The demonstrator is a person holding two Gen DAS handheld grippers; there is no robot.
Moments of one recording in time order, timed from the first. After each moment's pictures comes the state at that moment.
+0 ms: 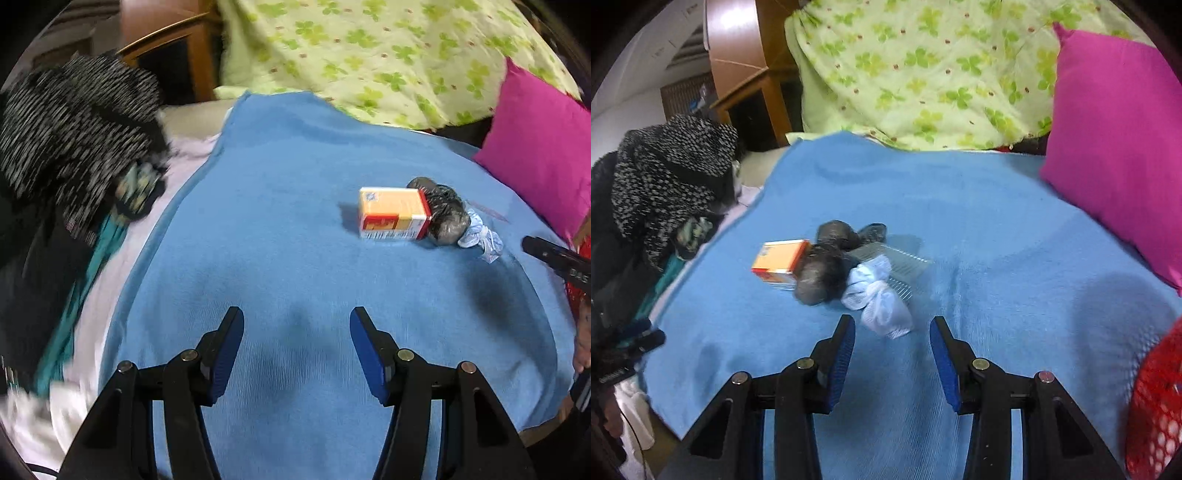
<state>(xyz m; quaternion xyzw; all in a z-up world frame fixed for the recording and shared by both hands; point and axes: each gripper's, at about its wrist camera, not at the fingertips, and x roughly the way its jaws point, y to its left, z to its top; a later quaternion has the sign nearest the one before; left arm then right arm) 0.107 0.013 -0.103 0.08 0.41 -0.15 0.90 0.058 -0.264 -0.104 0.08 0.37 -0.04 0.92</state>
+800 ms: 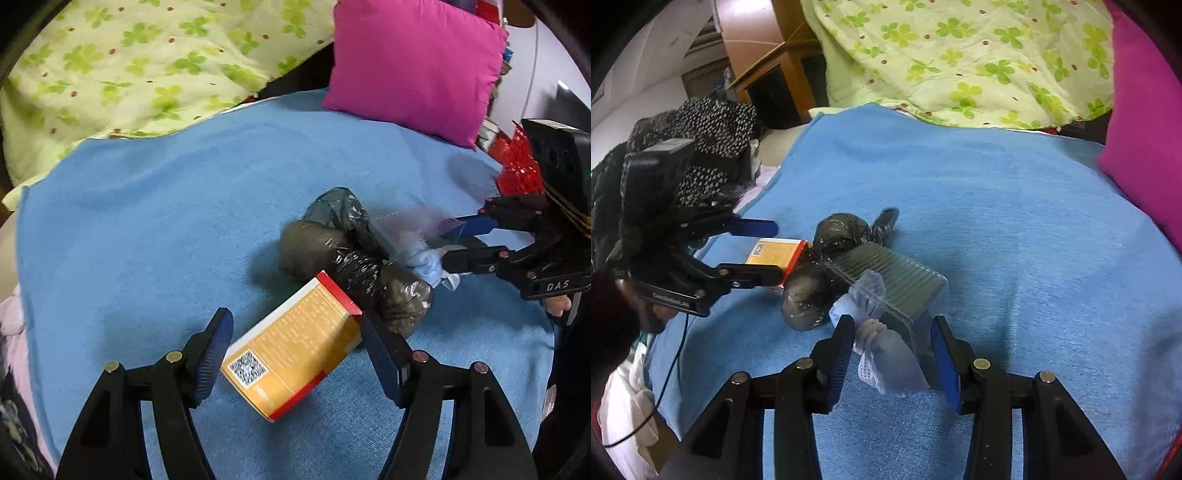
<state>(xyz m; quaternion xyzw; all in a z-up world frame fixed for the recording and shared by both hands) 0.243 -0.114 -0.129 0.23 0.39 -0.48 0.75 0.124 -0.268 -0.134 0.08 0.41 0.04 0.91</state>
